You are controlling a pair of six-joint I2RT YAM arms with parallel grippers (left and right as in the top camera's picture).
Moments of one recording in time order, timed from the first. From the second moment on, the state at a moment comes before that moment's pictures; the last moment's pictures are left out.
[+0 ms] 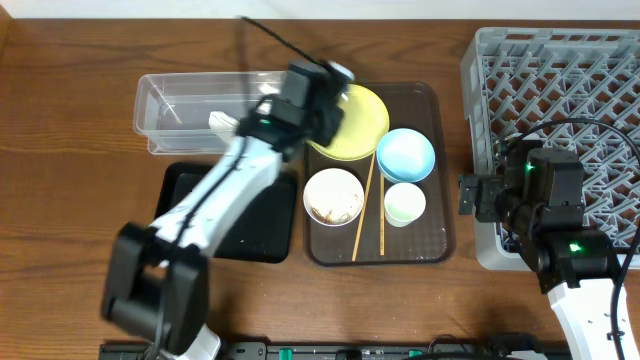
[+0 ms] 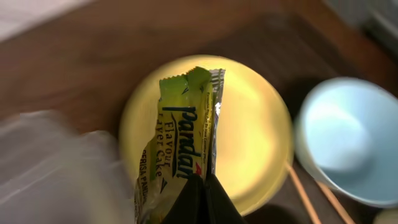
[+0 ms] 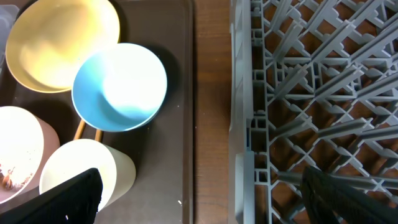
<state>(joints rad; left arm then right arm) -0.41 1.74 1.31 -0.35 0.08 0.04 0.07 0.99 0.85 -0.69 -0.03 0.10</state>
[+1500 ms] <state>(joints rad) -0.55 1.63 1.30 -0.75 0.10 -0.39 0.07 0.99 0.85 -0.69 -0.03 0.10</state>
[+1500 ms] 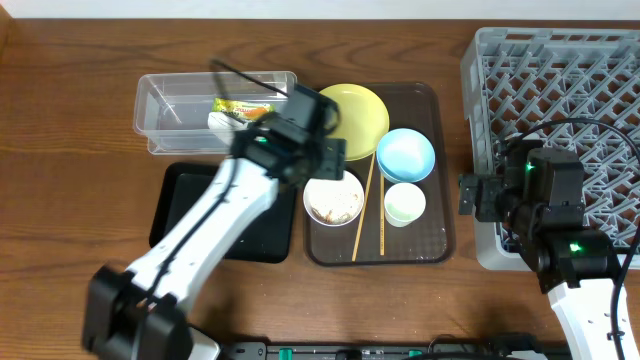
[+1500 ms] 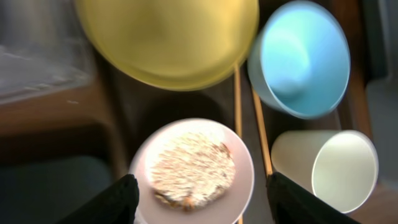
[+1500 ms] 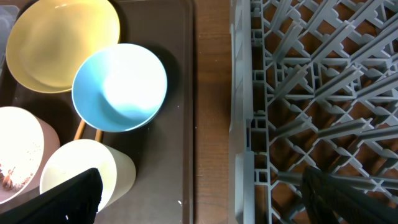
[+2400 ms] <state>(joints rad) -0.77 1.95 1.29 -0.69 0.10 -0.41 0.07 0.99 0.85 -0.69 -0.03 0.10</state>
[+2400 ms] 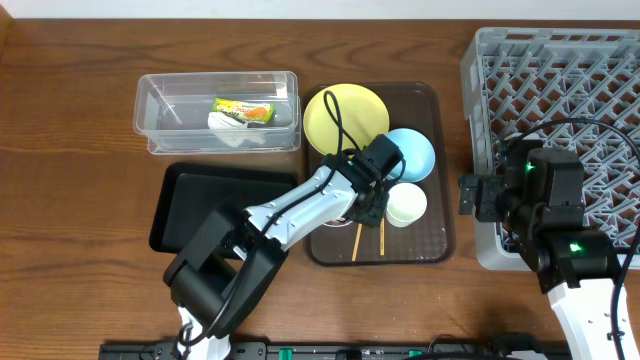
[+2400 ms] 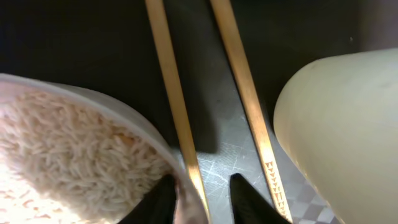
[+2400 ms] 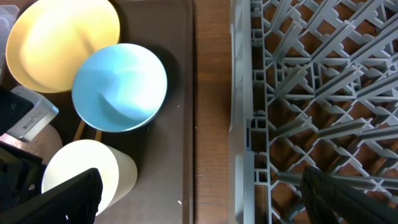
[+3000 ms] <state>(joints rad) -0.69 1.79 1.30 -0.82 0.10 -0.40 0.07 0.99 0.85 -0.69 -0.03 0.10</state>
